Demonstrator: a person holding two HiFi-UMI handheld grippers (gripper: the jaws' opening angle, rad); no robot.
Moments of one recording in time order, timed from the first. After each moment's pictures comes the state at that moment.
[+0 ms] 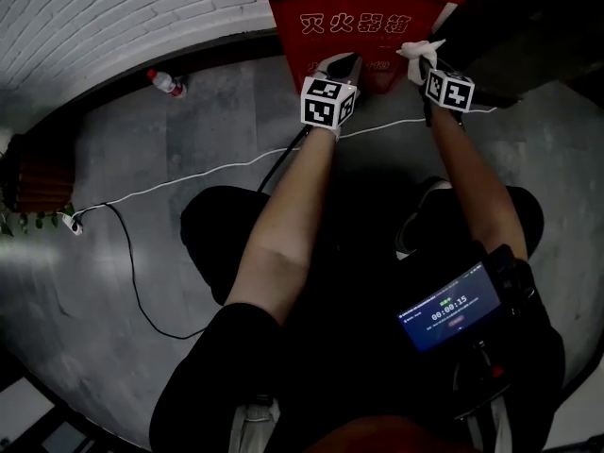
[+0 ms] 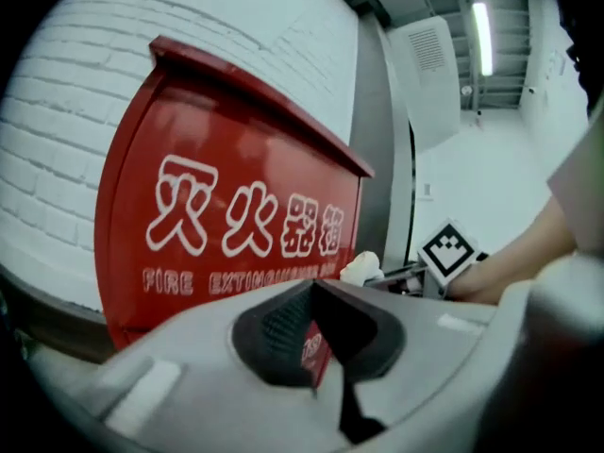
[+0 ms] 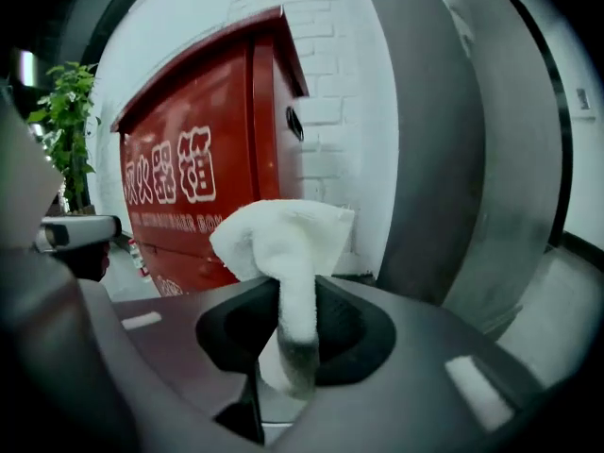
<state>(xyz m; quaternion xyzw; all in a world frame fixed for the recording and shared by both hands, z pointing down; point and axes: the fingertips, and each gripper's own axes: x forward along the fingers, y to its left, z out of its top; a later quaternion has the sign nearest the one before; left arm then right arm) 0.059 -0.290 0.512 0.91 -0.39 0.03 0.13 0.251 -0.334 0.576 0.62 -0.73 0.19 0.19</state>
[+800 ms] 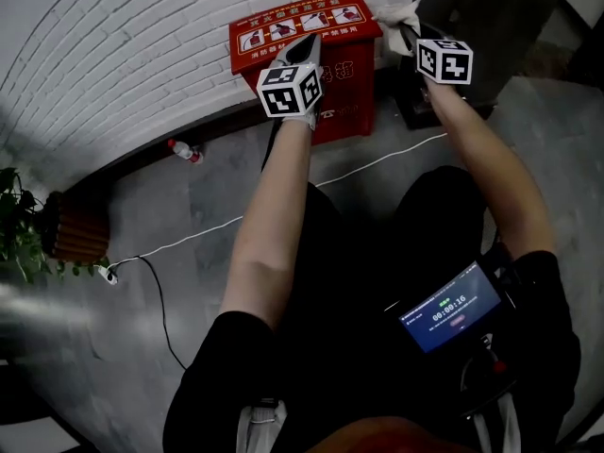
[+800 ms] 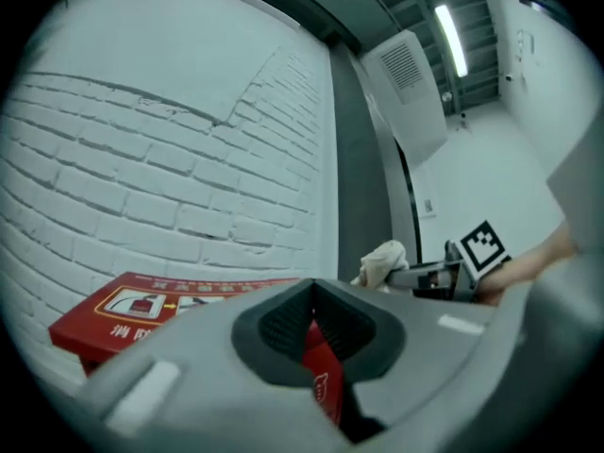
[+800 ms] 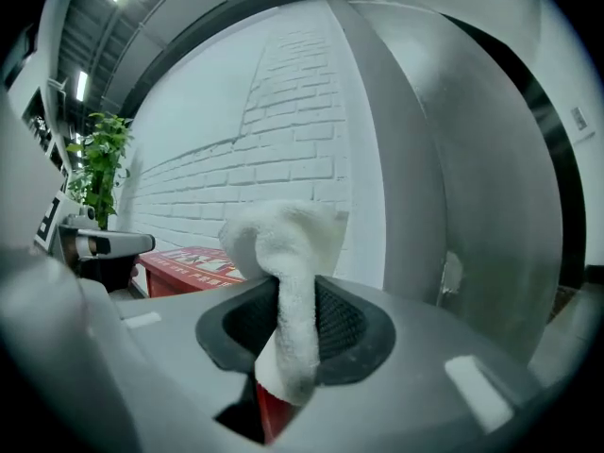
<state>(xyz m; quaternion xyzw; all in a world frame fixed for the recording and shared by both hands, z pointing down) 0.083 -0.311 0.274 0.90 -0.43 -0.03 0.02 0.287 -0.338 0.294 0.61 -0.79 0.04 0.05</state>
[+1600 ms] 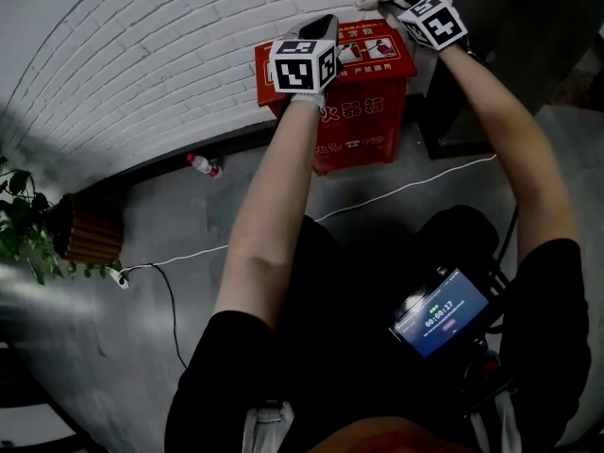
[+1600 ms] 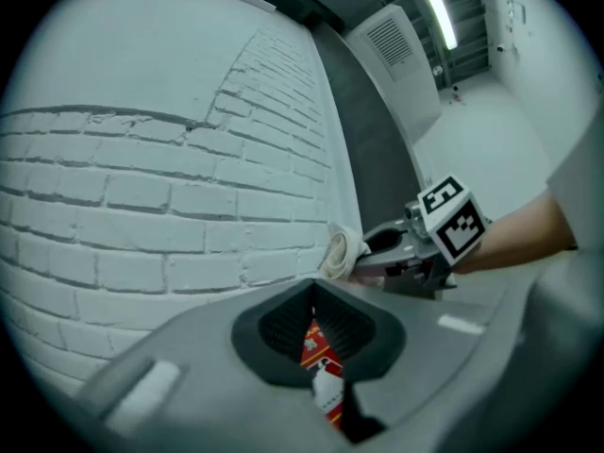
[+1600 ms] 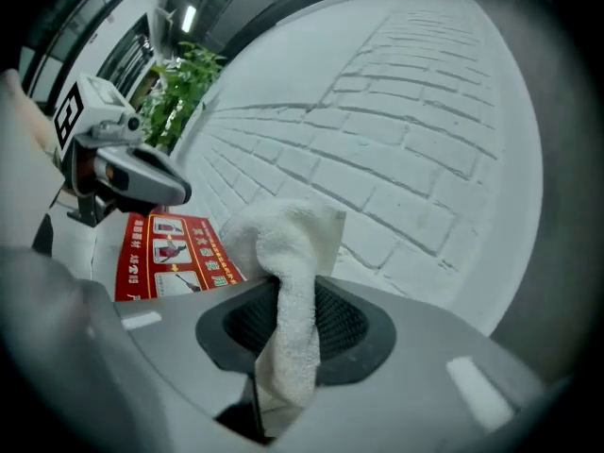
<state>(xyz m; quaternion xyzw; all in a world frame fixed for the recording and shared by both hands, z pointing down) 0.077 -0.407 0.196 0.90 -0.44 0.03 -0.02 0.190 -0.472 0.204 0.47 -0.83 -0.15 0.26</state>
